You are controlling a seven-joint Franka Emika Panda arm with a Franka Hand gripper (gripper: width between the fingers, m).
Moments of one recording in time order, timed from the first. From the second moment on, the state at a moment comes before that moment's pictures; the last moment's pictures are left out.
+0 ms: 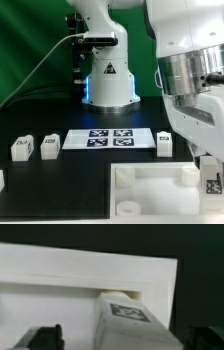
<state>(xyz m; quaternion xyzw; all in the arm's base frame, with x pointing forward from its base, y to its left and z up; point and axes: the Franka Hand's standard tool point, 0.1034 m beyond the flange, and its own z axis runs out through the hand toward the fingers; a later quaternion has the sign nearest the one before) 0.629 0.119 0.077 -0.83 0.55 0.00 0.11</state>
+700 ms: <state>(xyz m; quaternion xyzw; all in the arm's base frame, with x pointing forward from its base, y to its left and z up) 0.635 0.122 0.079 -1.00 0.04 -0.04 0.05</state>
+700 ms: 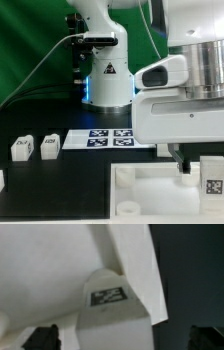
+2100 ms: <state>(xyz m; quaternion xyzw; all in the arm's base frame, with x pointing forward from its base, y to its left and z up) 0.632 0.115 0.075 -0.66 0.74 0.04 0.08</state>
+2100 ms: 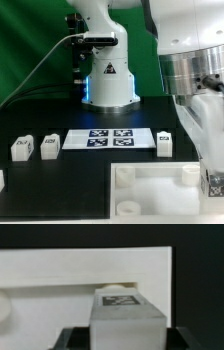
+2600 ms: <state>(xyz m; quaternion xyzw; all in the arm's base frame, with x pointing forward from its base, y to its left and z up) 0.631 0.117 0.073 -0.74 0.66 0.03 0.08</state>
